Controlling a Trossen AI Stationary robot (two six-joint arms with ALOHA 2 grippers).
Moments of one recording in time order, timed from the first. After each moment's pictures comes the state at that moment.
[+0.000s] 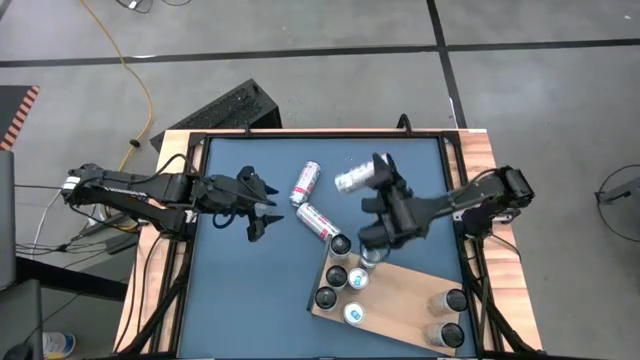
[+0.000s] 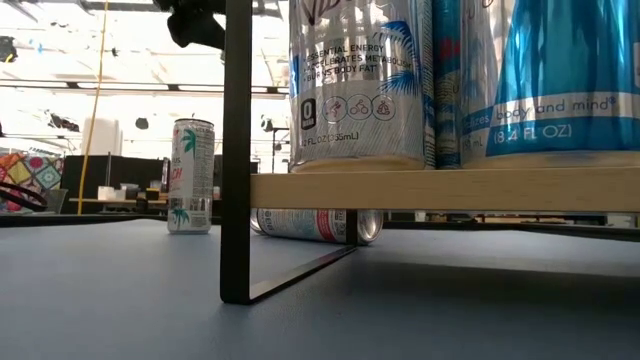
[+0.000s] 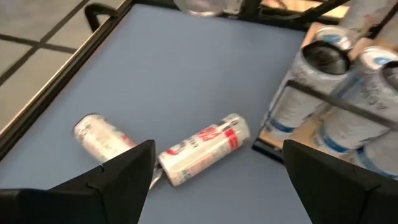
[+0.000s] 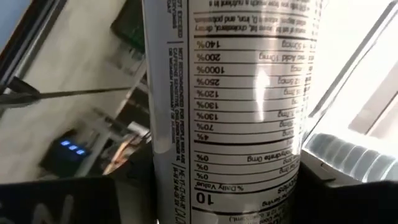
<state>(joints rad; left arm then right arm) -0.11 1.05 0.98 -0.43 -0.29 -0.23 0.28 1.66 1.43 -1.57 1.56 -0.35</state>
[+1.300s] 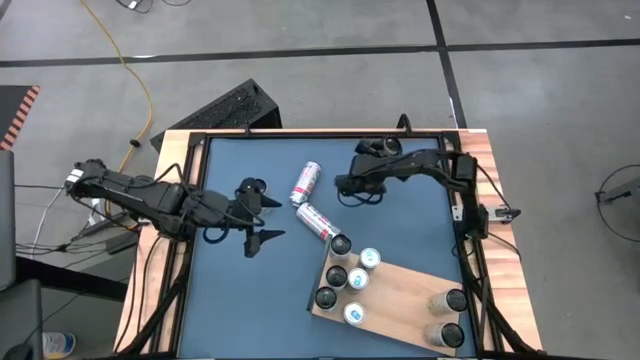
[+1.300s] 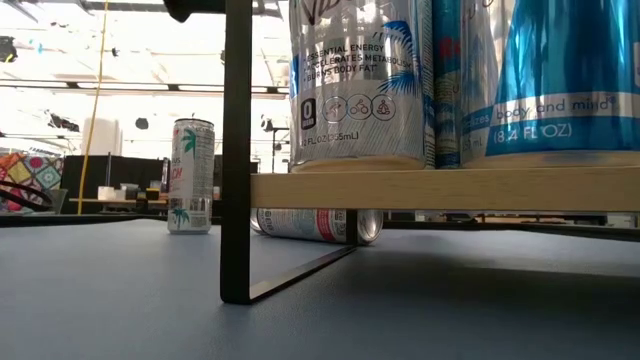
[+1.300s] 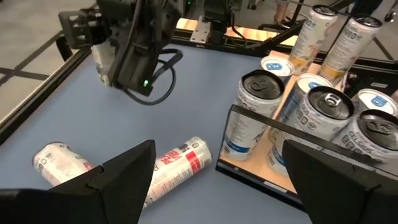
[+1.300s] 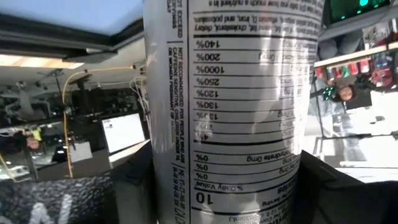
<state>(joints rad) -0.28 1.05 0.98 -0.32 -0.38 -0.27 -0.25 2.04 1.44 -1.57 1.26 -0.72</state>
